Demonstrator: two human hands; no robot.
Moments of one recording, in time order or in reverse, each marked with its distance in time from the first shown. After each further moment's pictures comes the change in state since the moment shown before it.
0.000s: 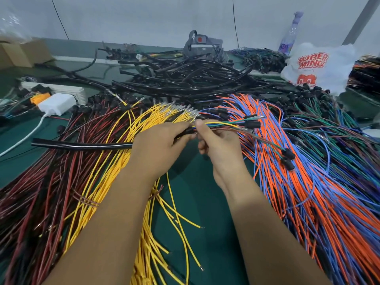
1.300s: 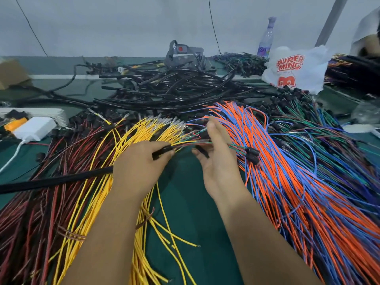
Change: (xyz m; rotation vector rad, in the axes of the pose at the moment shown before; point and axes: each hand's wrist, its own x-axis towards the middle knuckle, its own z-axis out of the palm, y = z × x) left_hand 0.003 -0.016 0.007 -0.038 -0.016 -0.220; right_hand 0.007 -0.004 0.000 0.422 0.147 0.046
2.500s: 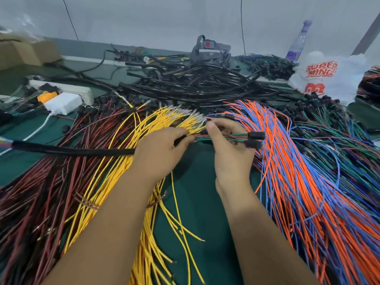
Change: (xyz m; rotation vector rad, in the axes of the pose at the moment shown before) left_hand -0.001 0.010 -0.006 0.007 -0.115 0.058; right_hand -0.003 0.013 0.006 -0.291 0.047 -0.408
